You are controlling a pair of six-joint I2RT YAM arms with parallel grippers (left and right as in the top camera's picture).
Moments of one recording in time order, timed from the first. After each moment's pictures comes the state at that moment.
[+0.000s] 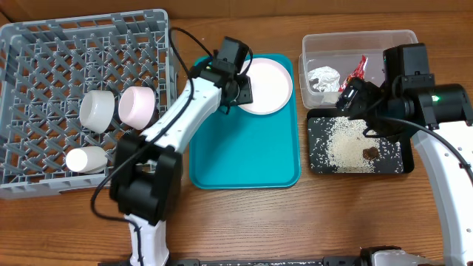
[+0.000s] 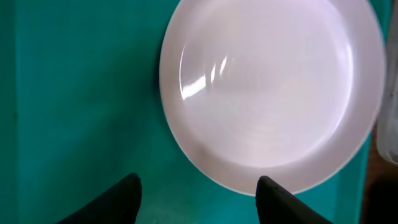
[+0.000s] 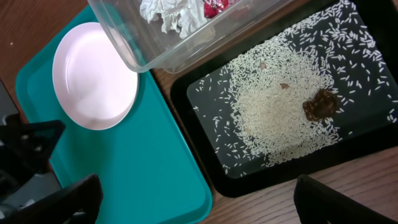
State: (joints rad) left arm -0.42 2.07 1.63 -0.73 0.00 -0.56; right arm 0.09 1.43 1.47 -1.20 -0.07 0.64
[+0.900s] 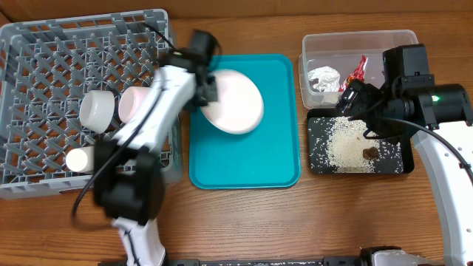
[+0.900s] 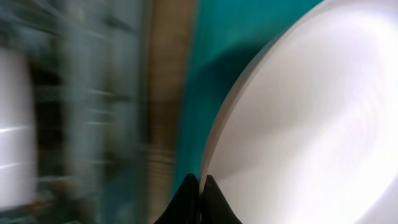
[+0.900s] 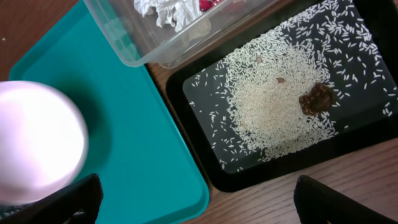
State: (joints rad) left arm -0.26 1.94 1.71 -1.06 -0.16 -0.41; right arm 0.09 1.43 1.47 -1.22 -0.07 0.64
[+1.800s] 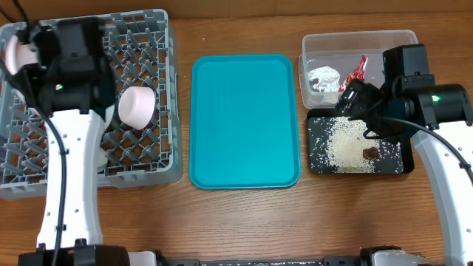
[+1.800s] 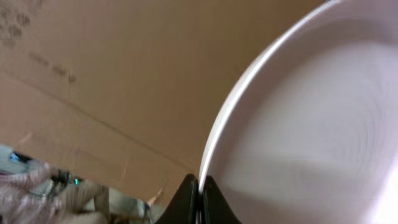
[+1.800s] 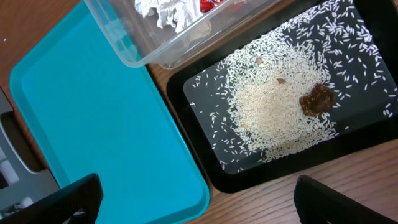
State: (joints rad) left arm 0.13 1.54 1.55 -0.69 -1.21 0.11; right arm 0.09 1.43 1.47 -1.22 -0.07 0.64
